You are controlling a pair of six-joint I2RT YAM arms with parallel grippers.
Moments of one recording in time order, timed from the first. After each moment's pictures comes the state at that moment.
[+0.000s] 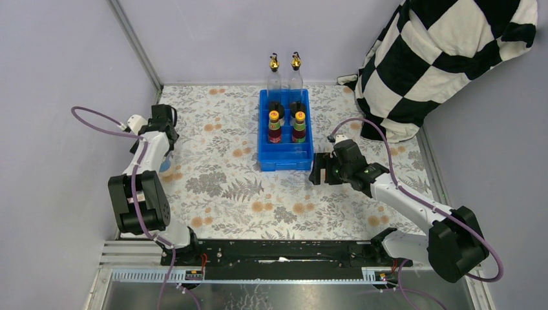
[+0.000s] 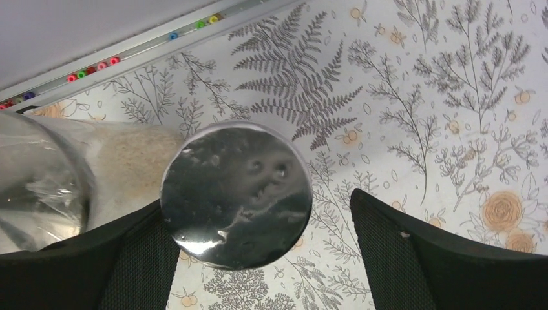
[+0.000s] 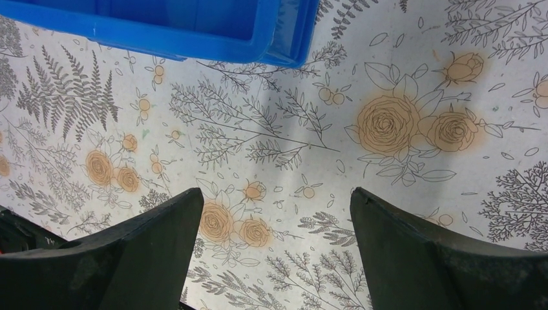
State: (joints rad) left arm 0.21 1.53 1.12 -0.65 -0.59 -0.87; right arm 0.54 1.19 0.69 -0.33 -0.07 0.44
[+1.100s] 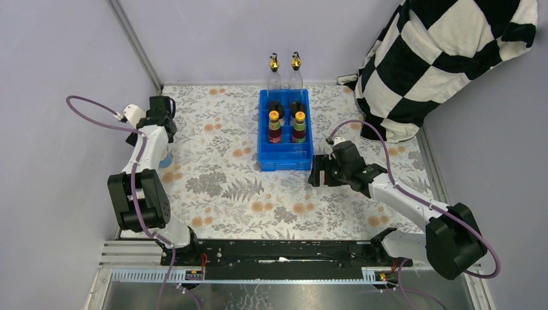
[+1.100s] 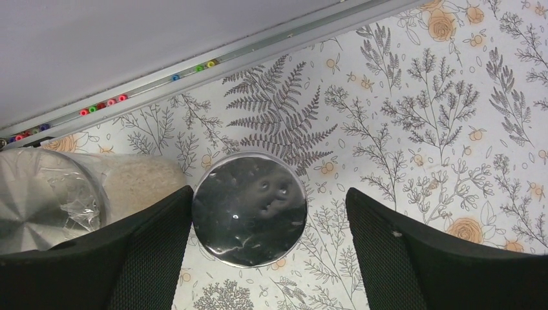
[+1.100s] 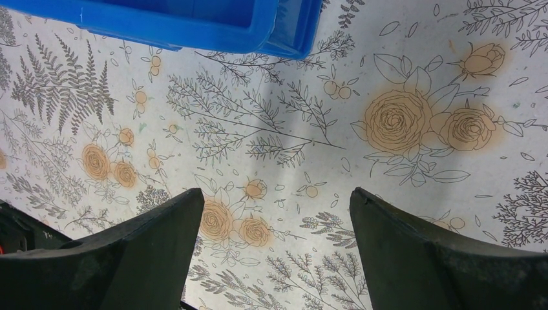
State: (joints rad) left arm 0.20 1.56 1.22 -0.66 -0.67 -0.84; right arm 0.54 1.21 0.66 -0.30 -0.10 0.45
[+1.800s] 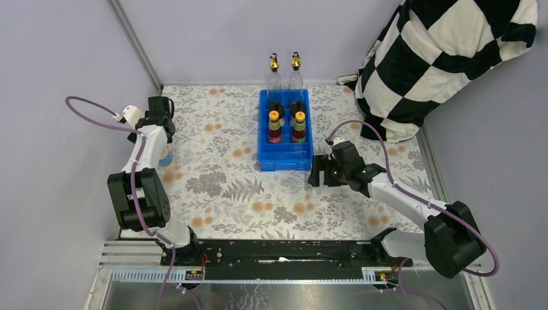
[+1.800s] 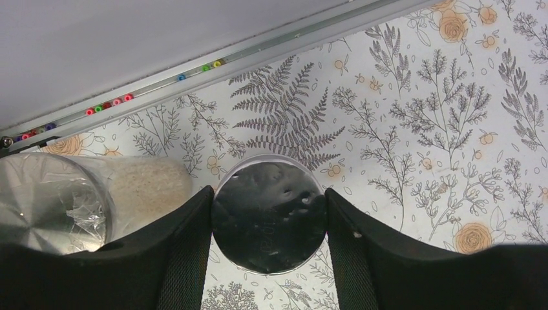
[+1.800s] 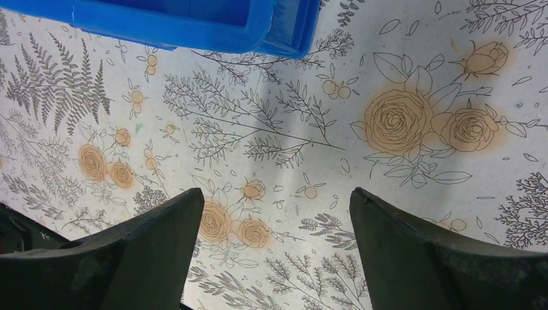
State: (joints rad) left arm 0.21 1.57 1.22 -0.67 -0.67 -0.84; right arm 0.54 1.23 0.66 -0.30 -0.10 0.45
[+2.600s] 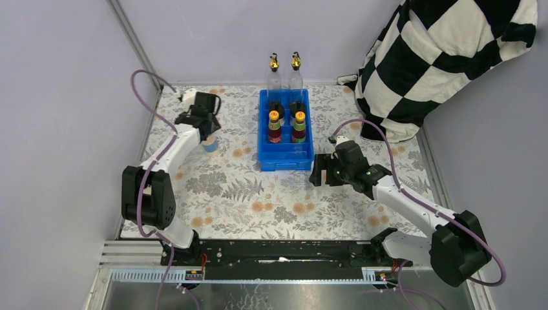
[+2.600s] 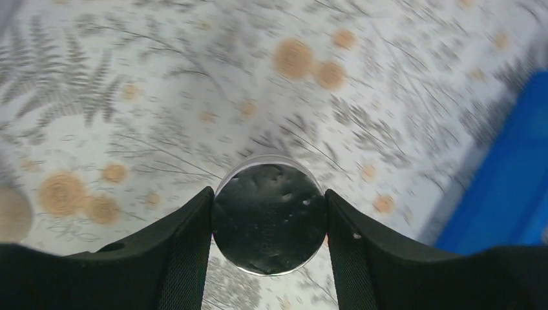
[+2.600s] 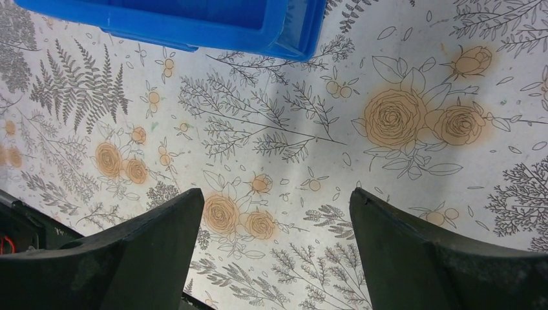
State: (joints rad) left arm -0.13 1.59 1.23 -0.52 -0.47 -0.61; right arm 0.54 1.17 0.67 -0.33 -0.10 0.45
